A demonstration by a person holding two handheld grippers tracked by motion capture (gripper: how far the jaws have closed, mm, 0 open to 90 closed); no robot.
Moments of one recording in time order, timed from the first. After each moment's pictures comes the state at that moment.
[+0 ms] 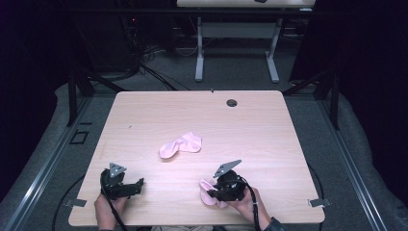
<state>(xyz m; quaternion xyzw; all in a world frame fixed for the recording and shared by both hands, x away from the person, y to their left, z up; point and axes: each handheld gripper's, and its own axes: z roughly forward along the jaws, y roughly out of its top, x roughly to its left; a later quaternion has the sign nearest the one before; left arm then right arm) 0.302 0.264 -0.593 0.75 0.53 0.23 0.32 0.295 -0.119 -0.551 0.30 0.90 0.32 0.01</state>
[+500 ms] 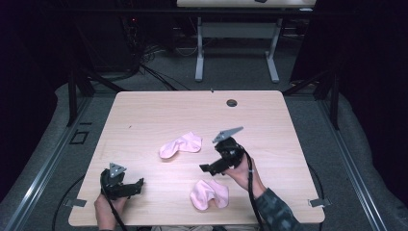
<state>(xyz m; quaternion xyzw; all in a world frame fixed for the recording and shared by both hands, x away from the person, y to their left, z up) 0.302 0.264 -0.592 0.75 0.54 0.23 0.32 0.376 -0.111 -0.494 0.30 0.87 0.39 0.04</state>
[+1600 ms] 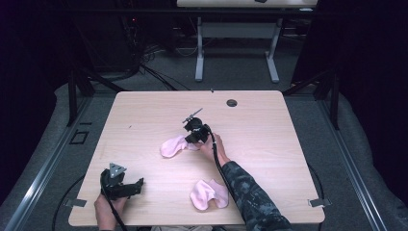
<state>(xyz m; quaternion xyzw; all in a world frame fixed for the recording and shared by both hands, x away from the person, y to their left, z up) 0.301 0.263 -0.592 0.75 0.53 0.23 0.32 0.494 -0.023 -0.560 0.35 0.88 0.31 0.06</state>
